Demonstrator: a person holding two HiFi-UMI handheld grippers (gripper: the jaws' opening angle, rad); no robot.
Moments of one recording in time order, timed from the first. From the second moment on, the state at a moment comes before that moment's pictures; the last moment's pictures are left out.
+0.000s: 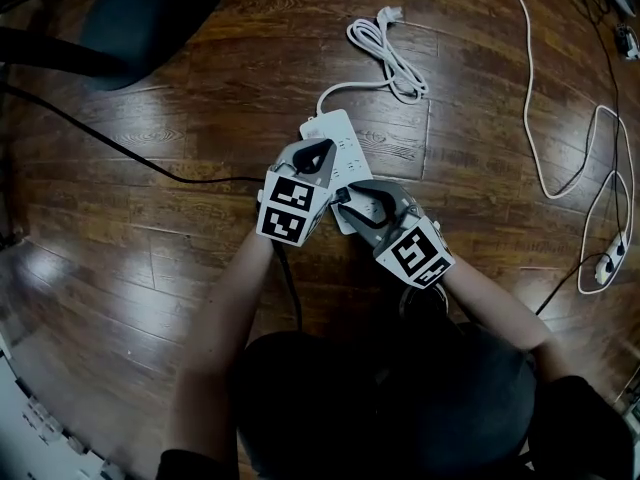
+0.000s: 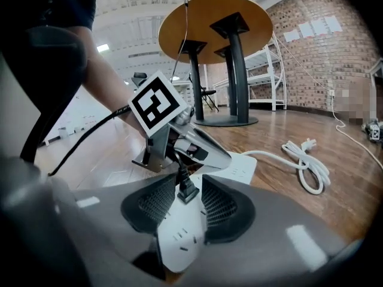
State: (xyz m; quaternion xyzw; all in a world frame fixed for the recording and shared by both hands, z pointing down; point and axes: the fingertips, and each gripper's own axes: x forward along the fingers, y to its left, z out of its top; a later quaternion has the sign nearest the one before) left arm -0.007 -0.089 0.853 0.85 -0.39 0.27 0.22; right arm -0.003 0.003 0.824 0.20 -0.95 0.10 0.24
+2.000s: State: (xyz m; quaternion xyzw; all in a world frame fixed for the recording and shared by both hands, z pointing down) left arm -0.051 -0.138 0.633 0.84 -0.53 -0.01 0.09; right arm -0.018 -0.046 0.723 0.26 -0.95 -0.01 0.16
